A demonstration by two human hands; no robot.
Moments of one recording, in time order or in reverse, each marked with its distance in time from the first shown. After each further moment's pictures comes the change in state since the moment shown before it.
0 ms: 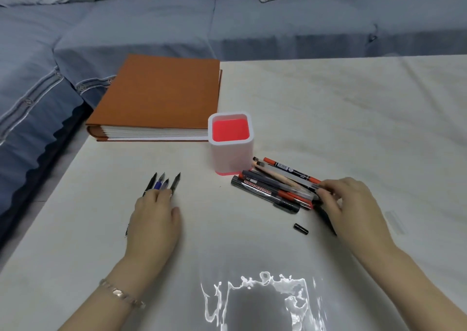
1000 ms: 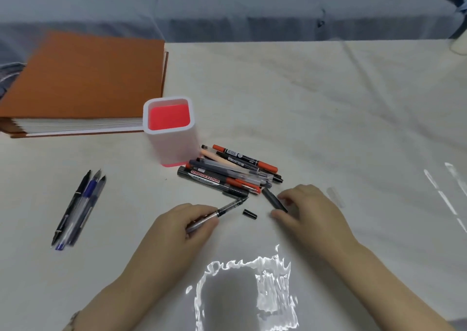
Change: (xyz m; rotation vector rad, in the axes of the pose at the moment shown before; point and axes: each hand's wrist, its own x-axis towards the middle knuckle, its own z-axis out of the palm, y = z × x) left_hand -0.049 0.093 -0.003 -0.596 -0.332 0.373; right_hand -0.030 0.023 -0.016 -0.107 -0.217 0.010
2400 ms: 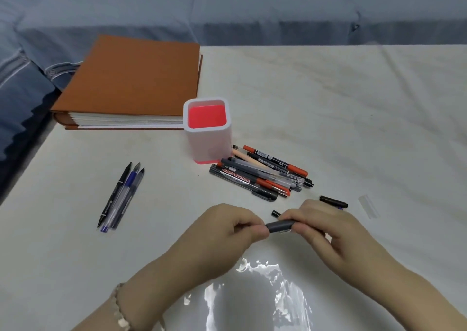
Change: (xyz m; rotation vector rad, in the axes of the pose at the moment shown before) left_hand 0.000 0.018 -0.008 -0.087 -0.239 -0.028; right_hand -0.020 -0.034 -0.021 0.364 -0.076 -0.505
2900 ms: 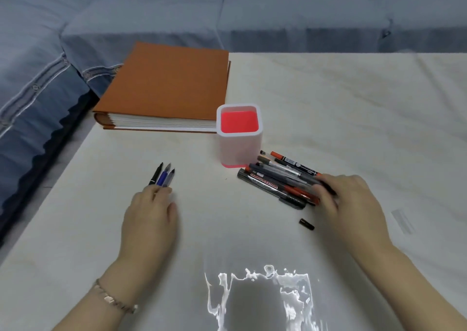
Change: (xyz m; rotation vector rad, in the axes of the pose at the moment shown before) left_hand -0.027 -0.108 -0.063 0.693 0.656 -0.283; right_hand 0.047 0.024 0.024 -0.401 0.328 0.357
